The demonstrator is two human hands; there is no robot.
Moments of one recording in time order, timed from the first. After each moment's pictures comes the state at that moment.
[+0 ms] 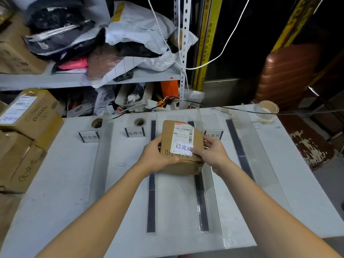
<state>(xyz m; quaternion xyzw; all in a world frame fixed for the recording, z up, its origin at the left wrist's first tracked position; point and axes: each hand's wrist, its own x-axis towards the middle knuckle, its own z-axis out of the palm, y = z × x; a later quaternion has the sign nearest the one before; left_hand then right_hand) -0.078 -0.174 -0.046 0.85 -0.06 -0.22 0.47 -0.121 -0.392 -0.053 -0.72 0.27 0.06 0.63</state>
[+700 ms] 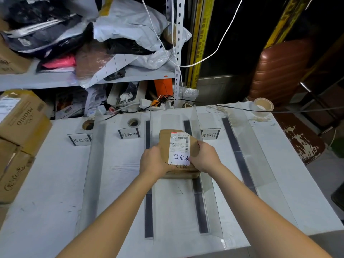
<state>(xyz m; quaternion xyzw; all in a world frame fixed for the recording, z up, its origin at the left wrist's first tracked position) -0.084 -0.195 -0.054 0.93 -0.04 -0.18 0.32 -0.113 -0.378 -0.051 -0.89 0.24 0.14 0.35</state>
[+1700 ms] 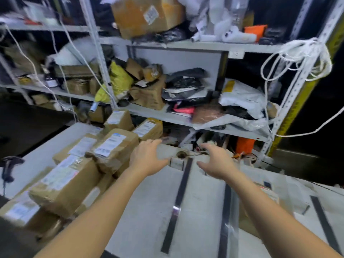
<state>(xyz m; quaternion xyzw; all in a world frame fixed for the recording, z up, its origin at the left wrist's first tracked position) -0.116 0.128 0.117 0.99 0.06 0.05 0.15 -0.068 -0.119 0.101 -0.97 -0.15 0.01 0.20</state>
